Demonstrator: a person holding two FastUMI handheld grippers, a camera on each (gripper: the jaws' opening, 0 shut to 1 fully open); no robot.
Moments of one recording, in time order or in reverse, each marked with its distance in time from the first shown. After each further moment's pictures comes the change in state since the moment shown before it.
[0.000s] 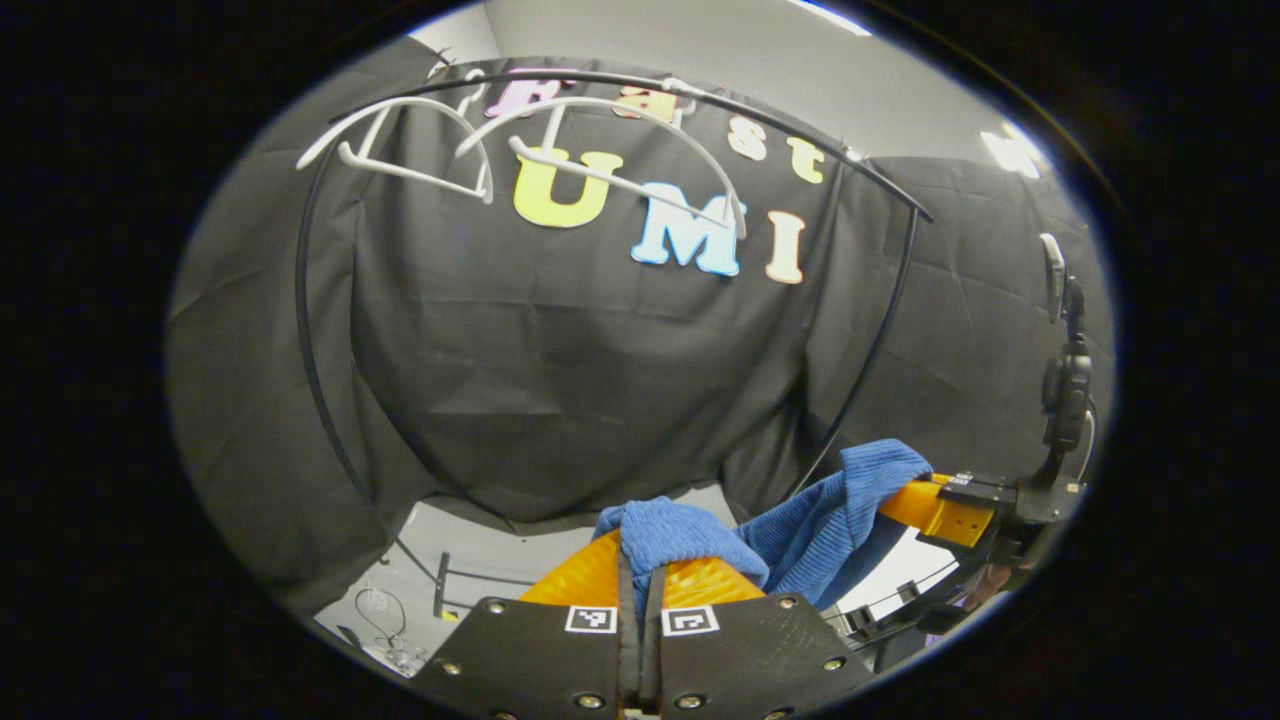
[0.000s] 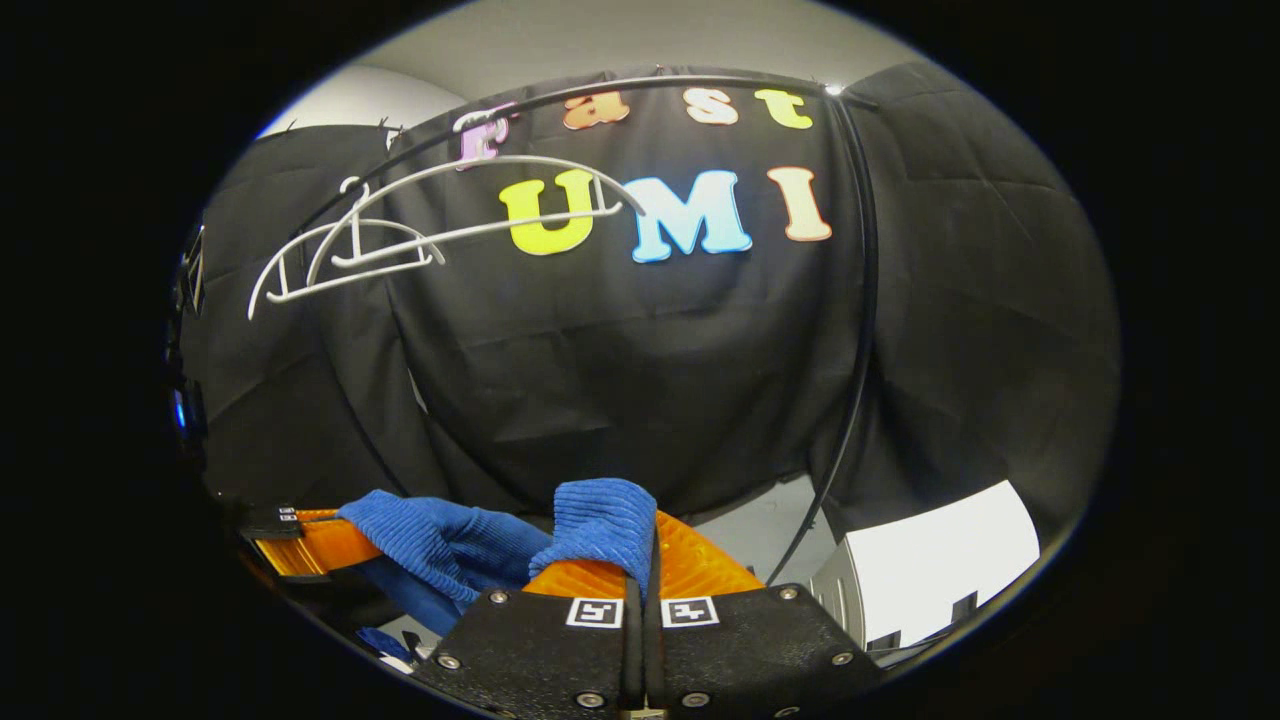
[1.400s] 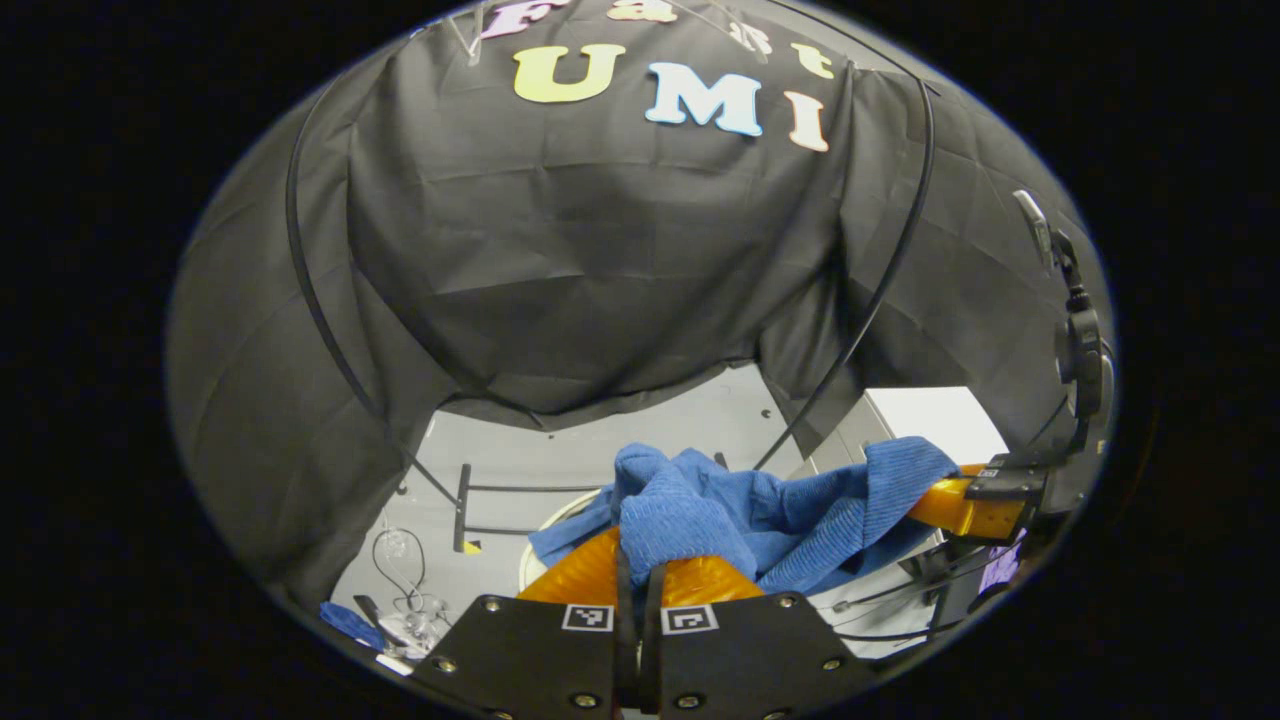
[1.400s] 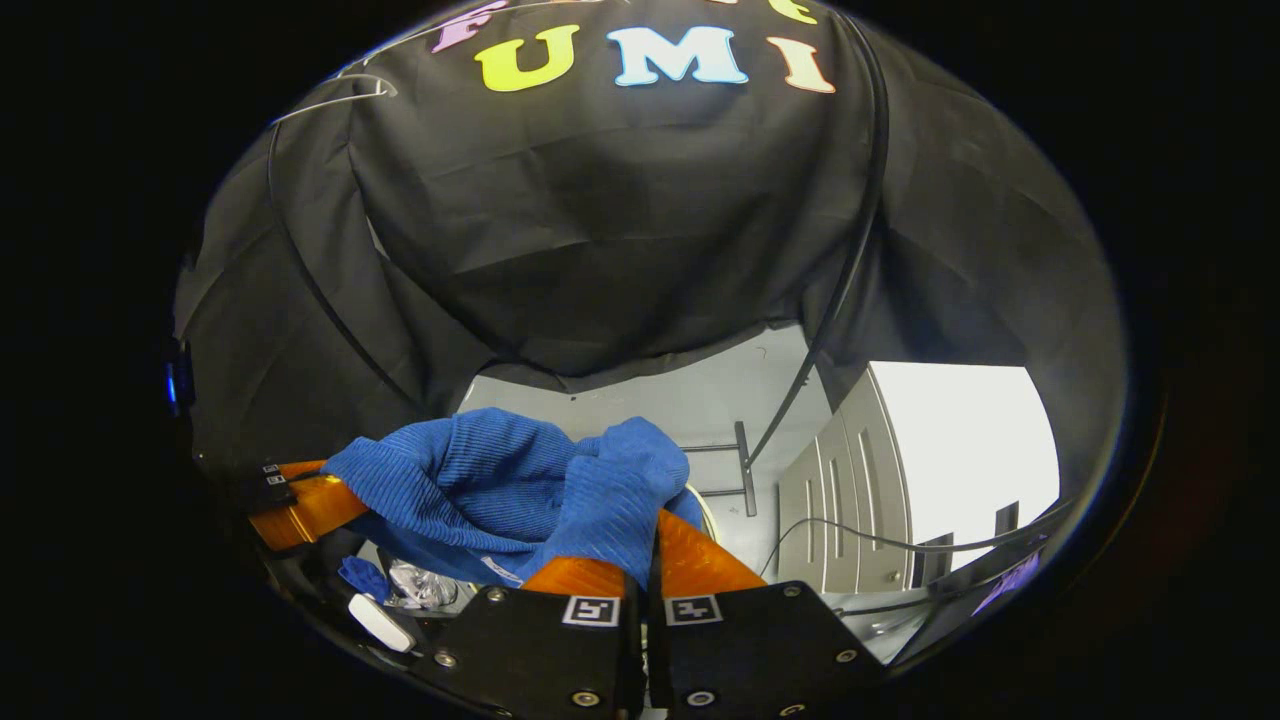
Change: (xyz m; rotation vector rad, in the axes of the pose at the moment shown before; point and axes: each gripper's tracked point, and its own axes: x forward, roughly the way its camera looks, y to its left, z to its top) left arm 0.057 0.047 -0.207 0.029 0.292 0.058; right arm 0.036 -0.018 -0.210 -0.038 0.415 -0.065
